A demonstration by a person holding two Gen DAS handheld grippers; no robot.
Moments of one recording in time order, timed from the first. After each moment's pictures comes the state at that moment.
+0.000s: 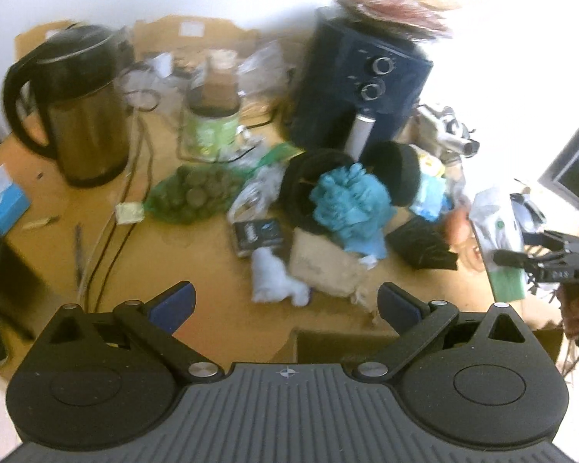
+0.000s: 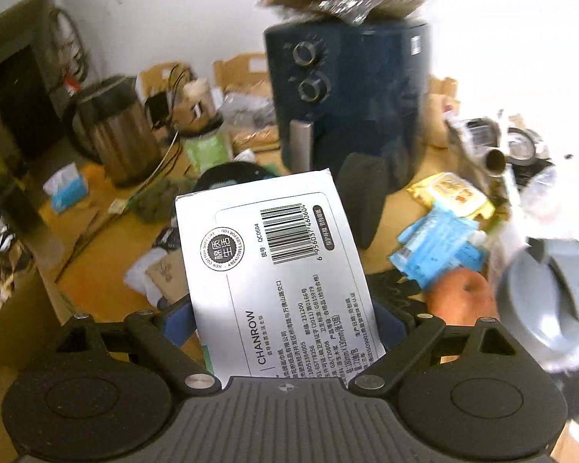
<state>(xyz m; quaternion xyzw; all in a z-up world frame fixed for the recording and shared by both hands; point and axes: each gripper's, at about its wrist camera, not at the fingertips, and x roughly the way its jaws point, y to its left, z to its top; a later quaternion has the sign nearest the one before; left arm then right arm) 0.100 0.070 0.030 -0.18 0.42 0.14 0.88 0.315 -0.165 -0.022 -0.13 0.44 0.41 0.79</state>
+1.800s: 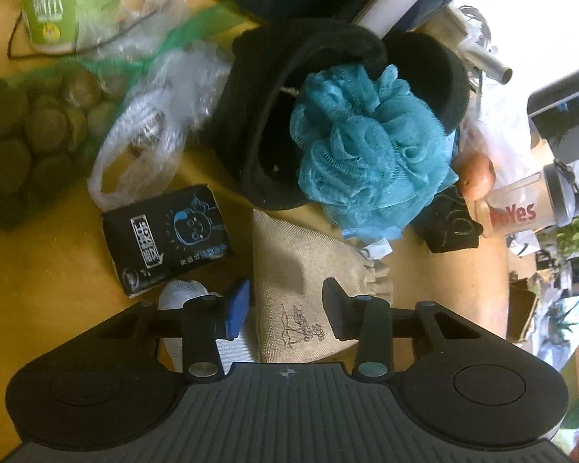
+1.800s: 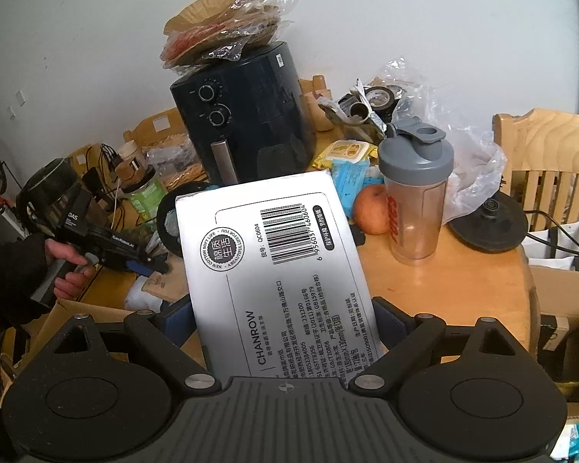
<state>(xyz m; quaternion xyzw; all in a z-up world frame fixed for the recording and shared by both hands) 0.277 0.146 -0.155 -0.28 0.56 -0.04 0.78 0.189 -0.244 0.010 0.01 0.43 0.24 0.87</state>
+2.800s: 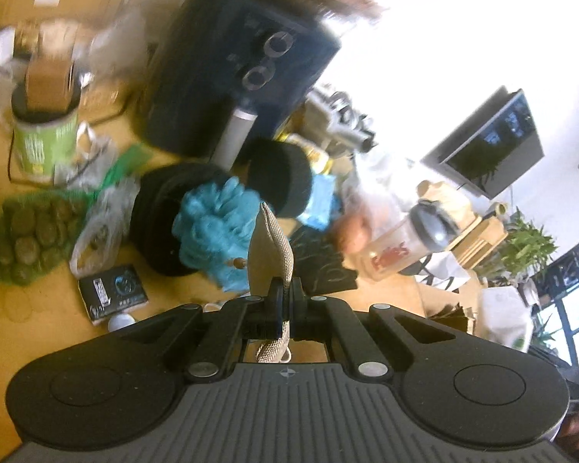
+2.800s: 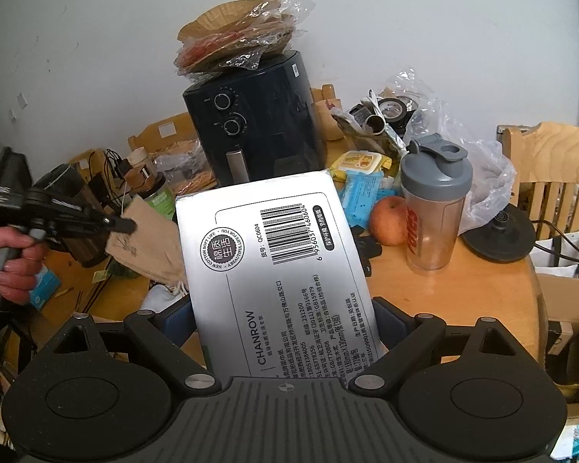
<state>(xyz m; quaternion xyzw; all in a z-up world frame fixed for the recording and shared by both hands) 0.211 0.103 -0.008 -0.25 0.41 -0.08 0.87 0.180 -0.213 0.026 0.00 0.43 0.24 0.87</state>
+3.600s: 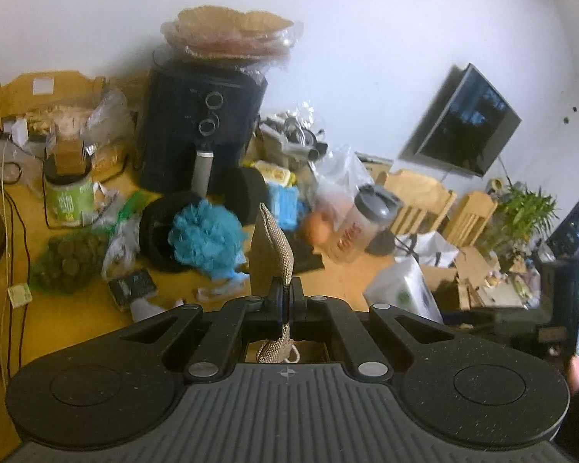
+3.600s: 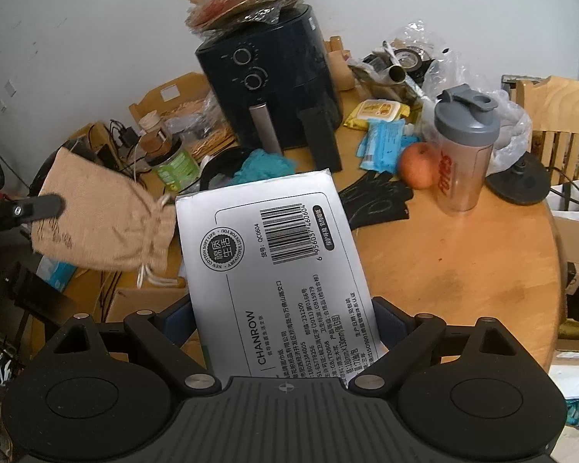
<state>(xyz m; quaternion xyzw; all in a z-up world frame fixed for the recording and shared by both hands) 0.103 0.039 0.071 -0.16 0.37 -0.08 0.91 0.151 -0.162 0.036 0.02 0.50 0.22 0.84</state>
